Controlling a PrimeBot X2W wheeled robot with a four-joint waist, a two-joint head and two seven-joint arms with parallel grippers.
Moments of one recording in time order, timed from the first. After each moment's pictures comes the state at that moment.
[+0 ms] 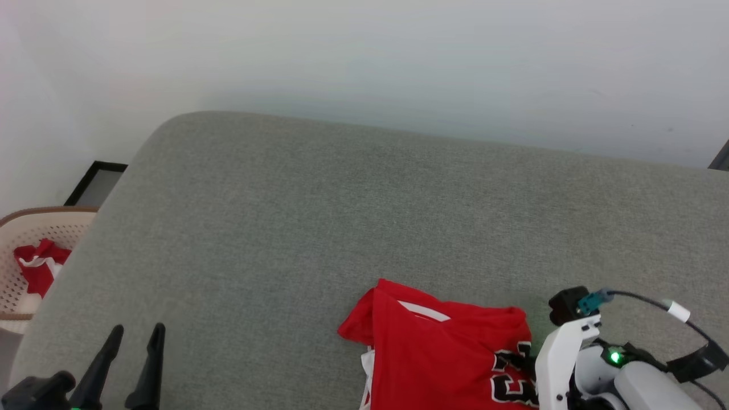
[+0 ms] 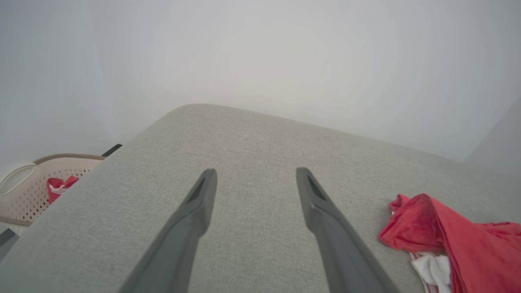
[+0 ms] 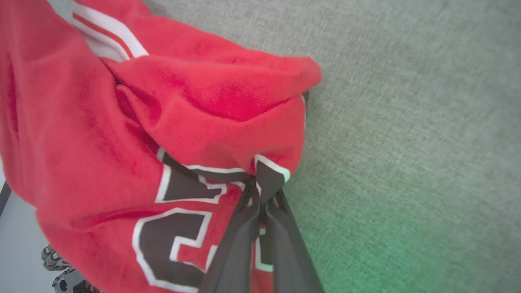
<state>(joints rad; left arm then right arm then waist) 0.10 0.46 -0.06 0.15 -0.64 -0.13 -0.26 -0.37 -0.29 0.52 0.60 0.69 0.13 0.47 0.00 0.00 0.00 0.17</state>
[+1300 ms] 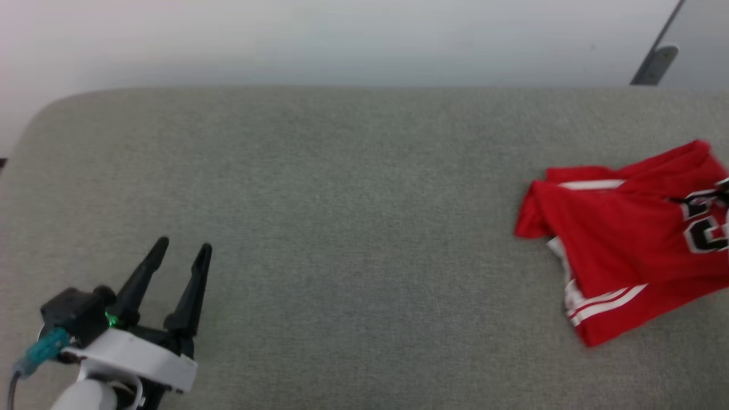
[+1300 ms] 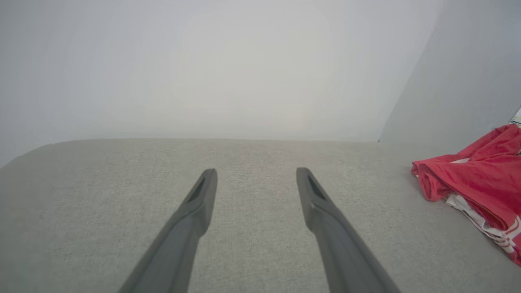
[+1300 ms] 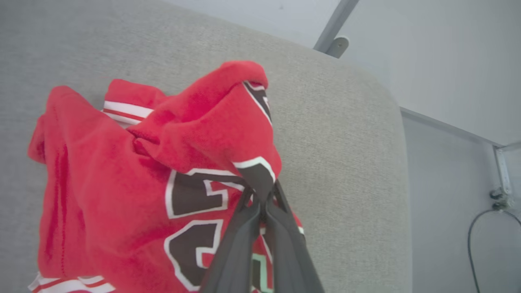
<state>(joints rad) -0.15 0.51 -0.23 0.14 -0.65 -0.13 -0.26 -0.65 -0.66 0.33 0.51 0.52 0.13 0.53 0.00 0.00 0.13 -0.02</state>
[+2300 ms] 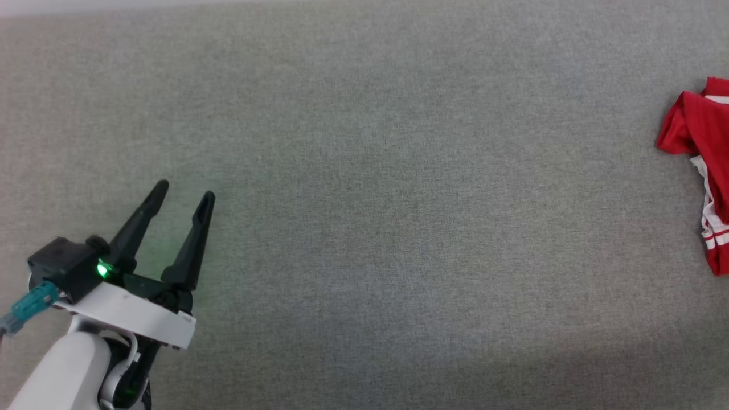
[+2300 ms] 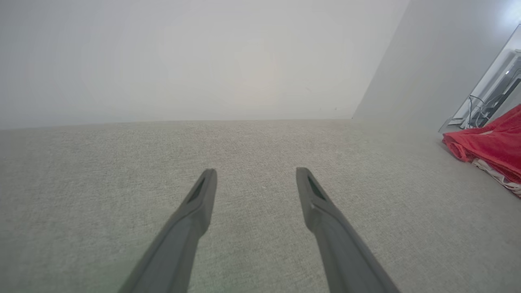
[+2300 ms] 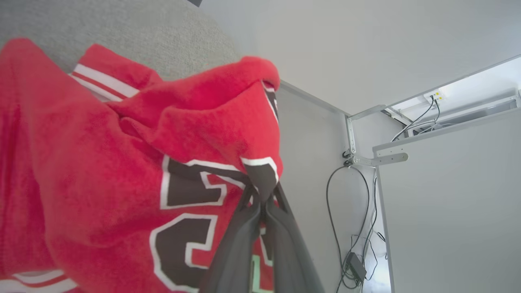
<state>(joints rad) -0.30 0.57 -0.29 0.11 -0.67 -0.13 -0.26 -0.77 -0.84 0.24 0.68 0.24 0.13 0.32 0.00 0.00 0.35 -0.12</state>
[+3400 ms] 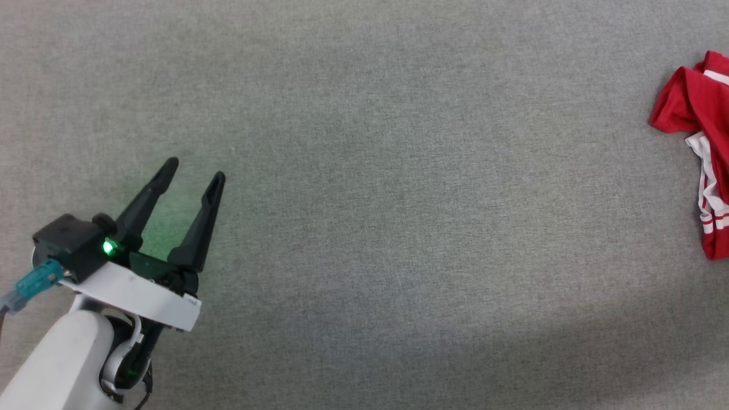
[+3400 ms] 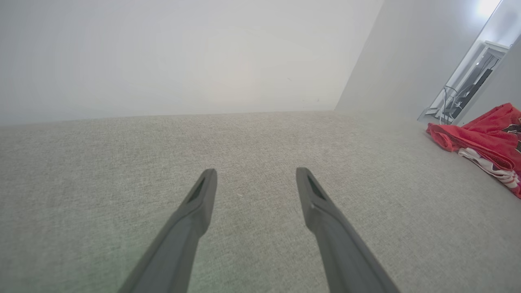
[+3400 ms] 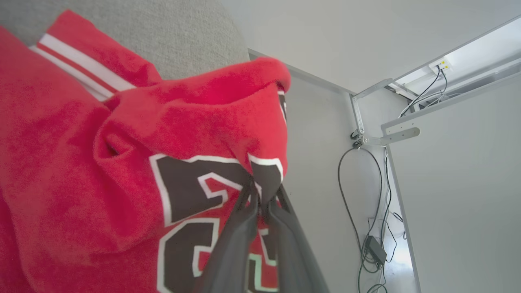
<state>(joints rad) -0.38 0.59 -0.36 0.11 -0.68 -0.13 -0.26 -0.85 -0.66 0.04 0.91 0.03 0.13 0.18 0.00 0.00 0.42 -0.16</state>
